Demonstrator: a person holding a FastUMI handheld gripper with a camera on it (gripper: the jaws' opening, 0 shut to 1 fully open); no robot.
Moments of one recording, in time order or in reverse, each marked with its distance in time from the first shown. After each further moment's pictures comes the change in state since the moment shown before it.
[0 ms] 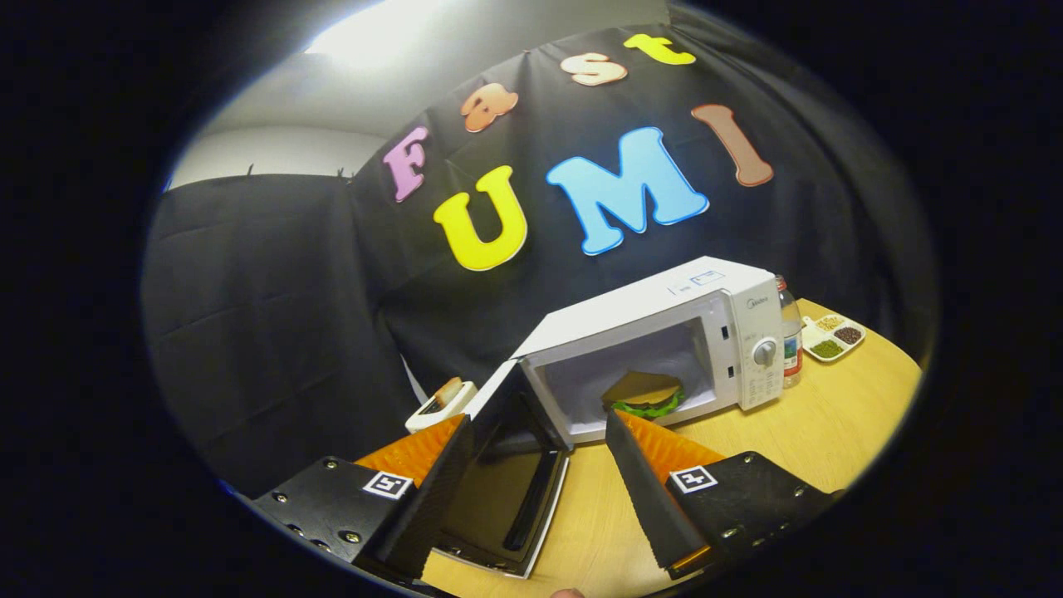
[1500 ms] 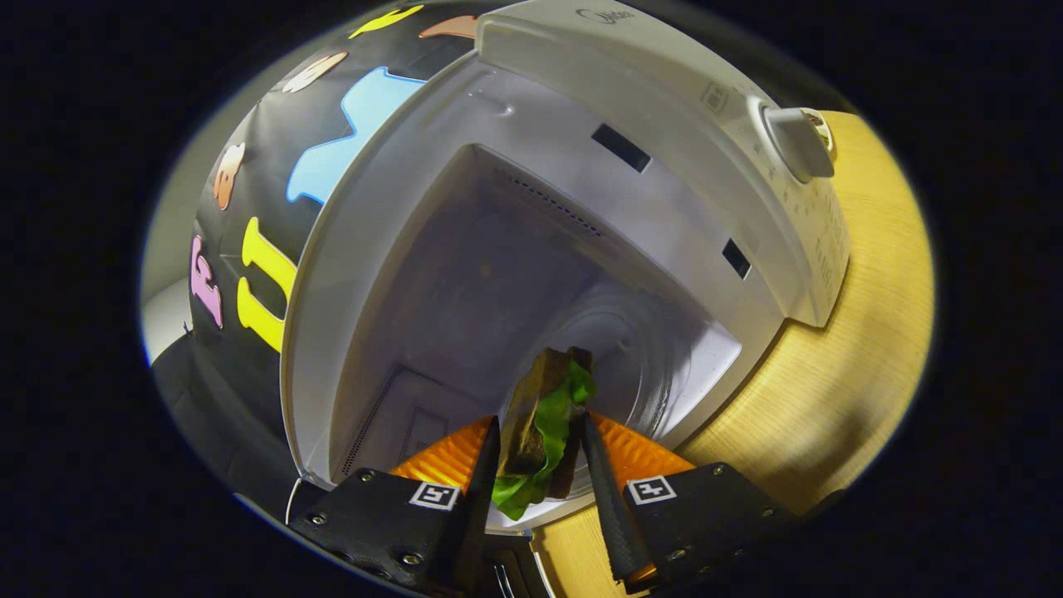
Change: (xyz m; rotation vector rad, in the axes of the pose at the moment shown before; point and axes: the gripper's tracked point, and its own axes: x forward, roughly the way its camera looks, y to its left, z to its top) arm 0.252 -0.206 -0.066 0.688 0.009 -0.294
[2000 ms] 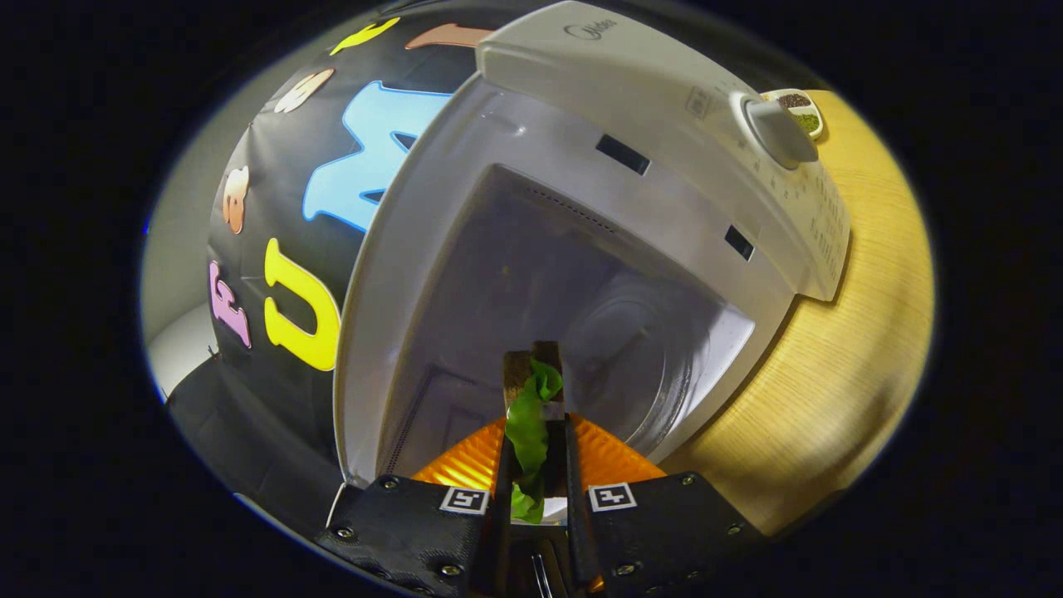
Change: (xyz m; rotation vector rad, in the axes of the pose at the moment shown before) arm -0.006 0.016 -0.007 0.098 0.011 0.067
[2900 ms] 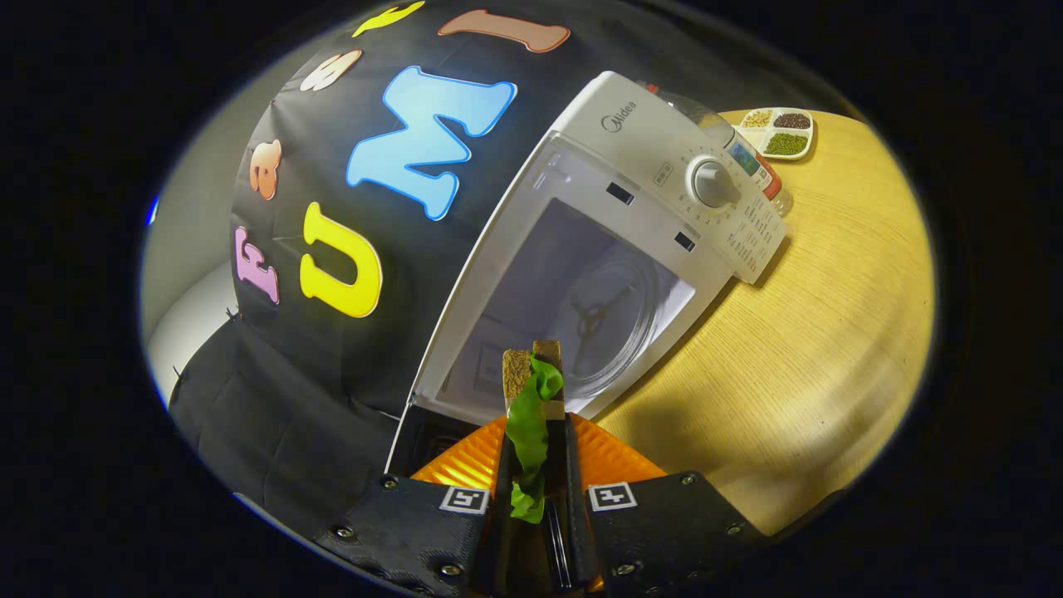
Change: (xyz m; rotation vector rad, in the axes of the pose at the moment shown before) arm -0.121 0.021 -0.016 -0.053 0.178 0.030
